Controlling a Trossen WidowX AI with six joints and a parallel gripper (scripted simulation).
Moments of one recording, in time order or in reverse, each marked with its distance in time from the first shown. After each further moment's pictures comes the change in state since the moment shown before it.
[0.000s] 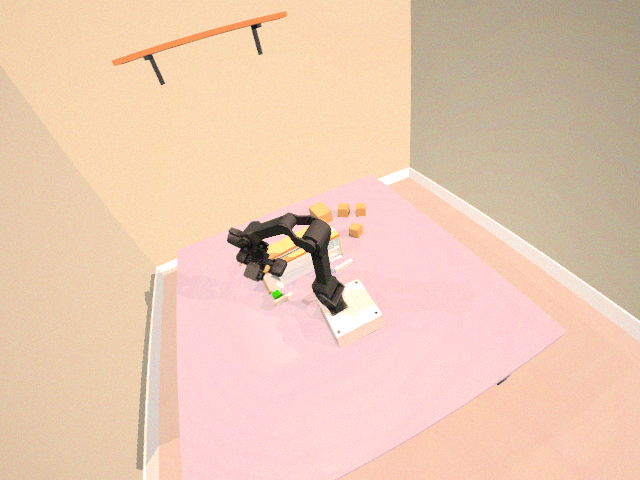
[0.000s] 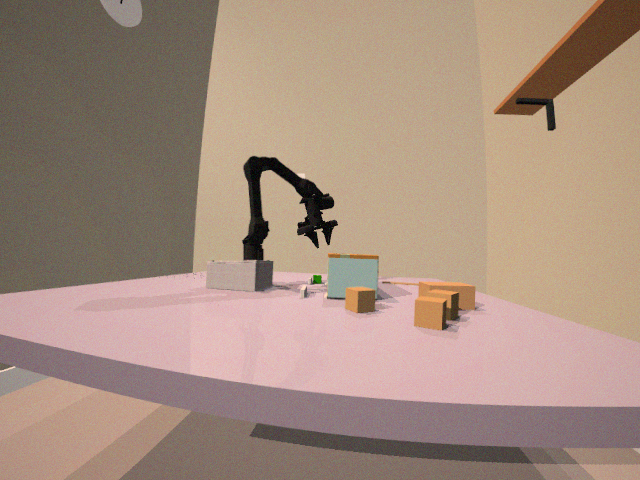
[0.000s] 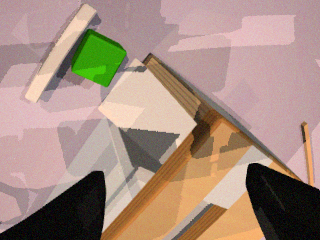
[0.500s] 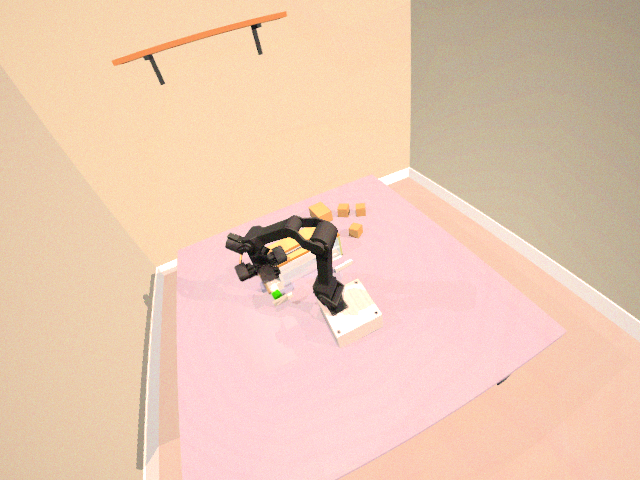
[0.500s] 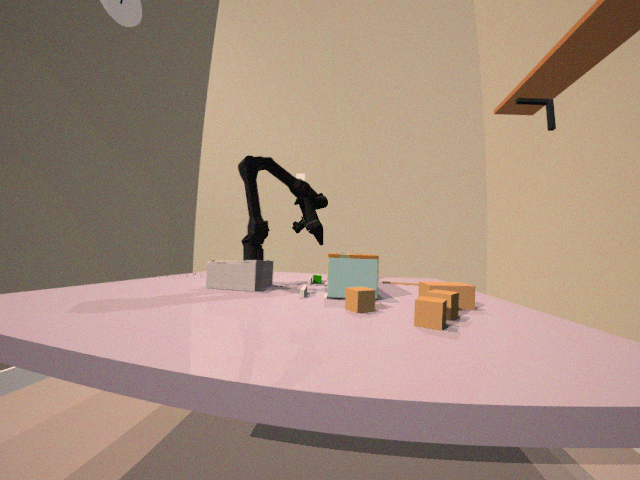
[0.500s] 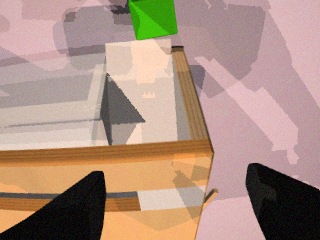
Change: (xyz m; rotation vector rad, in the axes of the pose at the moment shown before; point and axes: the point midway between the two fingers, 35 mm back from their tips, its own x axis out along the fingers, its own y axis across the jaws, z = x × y) arm -0.008 0.004 0.008 -0.855 0.102 -0.019
